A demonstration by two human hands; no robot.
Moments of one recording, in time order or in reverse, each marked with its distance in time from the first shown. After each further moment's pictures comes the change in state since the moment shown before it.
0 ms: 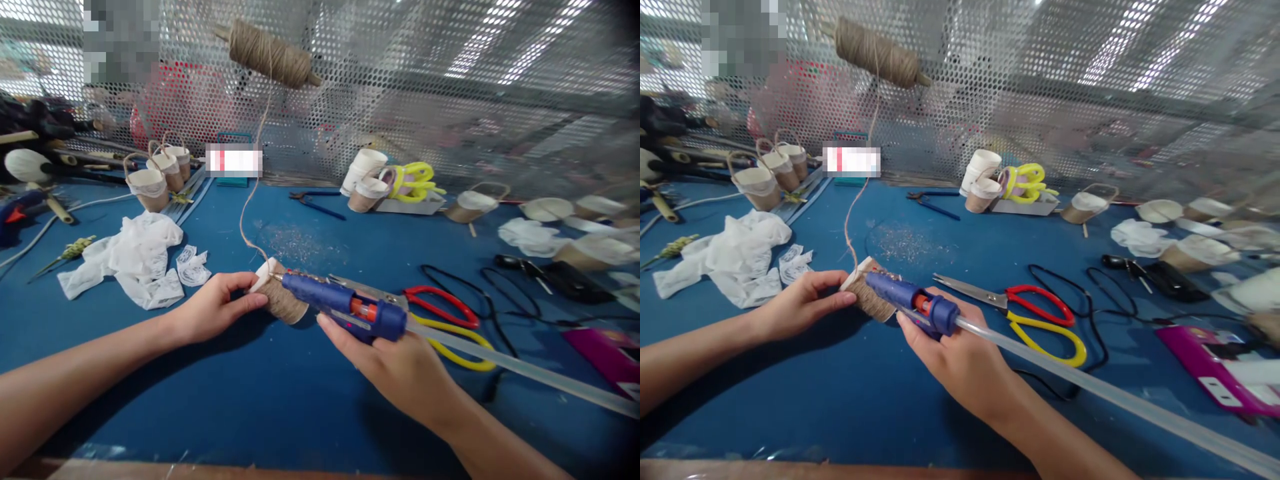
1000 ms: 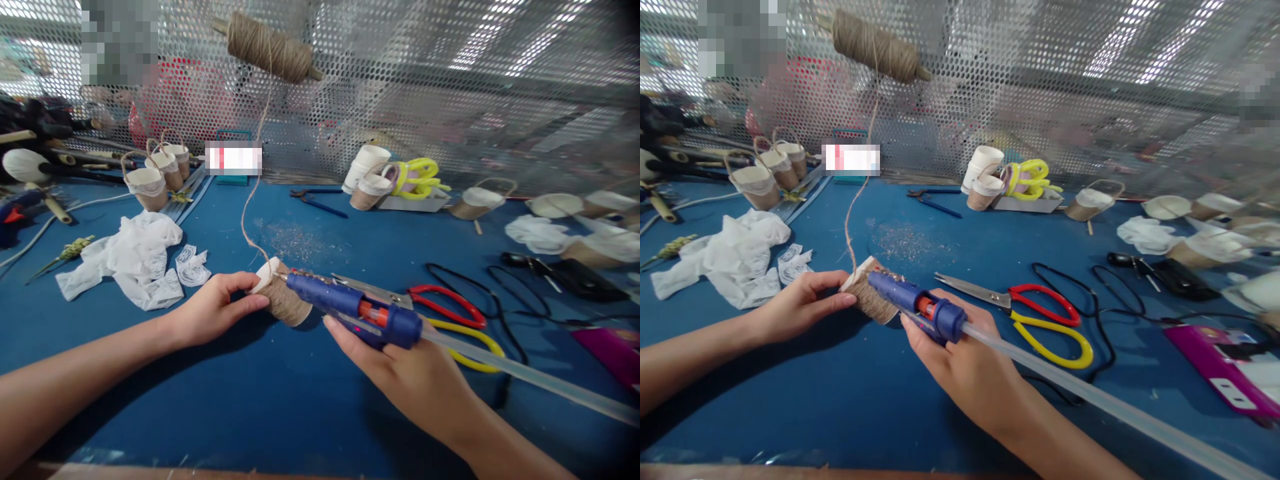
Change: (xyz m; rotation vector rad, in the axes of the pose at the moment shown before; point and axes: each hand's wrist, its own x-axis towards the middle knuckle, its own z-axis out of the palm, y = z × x) left_hand -0.002 0.001 -0.001 -0.002 -0.020 0.035; right_hand -0.007 0.007 0.004 -0.447 0.109 -0.455
